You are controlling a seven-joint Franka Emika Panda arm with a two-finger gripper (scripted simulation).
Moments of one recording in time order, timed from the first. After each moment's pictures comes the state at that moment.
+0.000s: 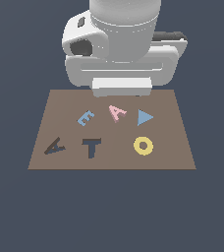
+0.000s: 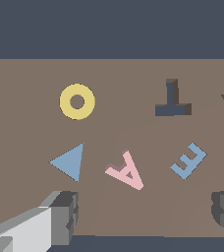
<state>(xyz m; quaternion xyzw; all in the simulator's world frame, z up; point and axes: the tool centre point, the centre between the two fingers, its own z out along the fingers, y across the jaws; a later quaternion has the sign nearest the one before) -0.007 0.017 0.166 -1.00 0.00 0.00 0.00</state>
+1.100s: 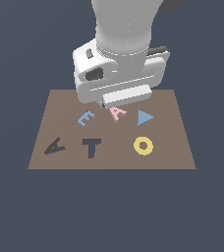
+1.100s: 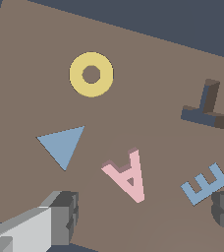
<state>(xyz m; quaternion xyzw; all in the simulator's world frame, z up) -0.019 0.019 0.123 -0.99 -0.14 0.00 0.00</state>
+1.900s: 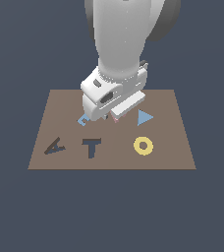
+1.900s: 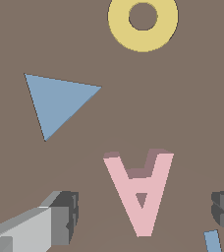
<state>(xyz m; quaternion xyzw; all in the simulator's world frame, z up) -0.035 0.015 0.061 -0.94 -0.34 0.00 0.00</state>
